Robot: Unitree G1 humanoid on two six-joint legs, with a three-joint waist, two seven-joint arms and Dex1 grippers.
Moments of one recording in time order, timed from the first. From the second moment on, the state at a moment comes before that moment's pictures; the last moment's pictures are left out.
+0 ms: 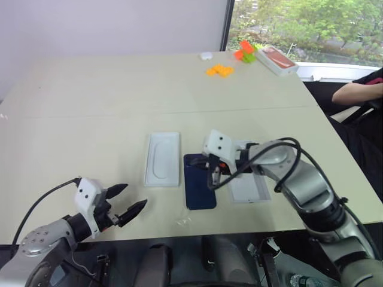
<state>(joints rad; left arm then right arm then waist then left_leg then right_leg) 0.42 0.64 0.29 -0.59 -0.62 0.54 -0.69 -0.56 -0.61 0.38 -0.48 0.18 0.91 0.91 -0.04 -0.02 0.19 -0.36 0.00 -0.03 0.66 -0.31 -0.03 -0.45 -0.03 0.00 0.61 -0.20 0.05</state>
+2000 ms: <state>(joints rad) 0.43 0.64 0.33 -0.57 -0.57 0.52 -0.69 -0.83 -0.29 0.63 0.04 -0.01 0.74 0.72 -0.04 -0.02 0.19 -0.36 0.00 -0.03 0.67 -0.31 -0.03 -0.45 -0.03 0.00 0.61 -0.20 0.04</state>
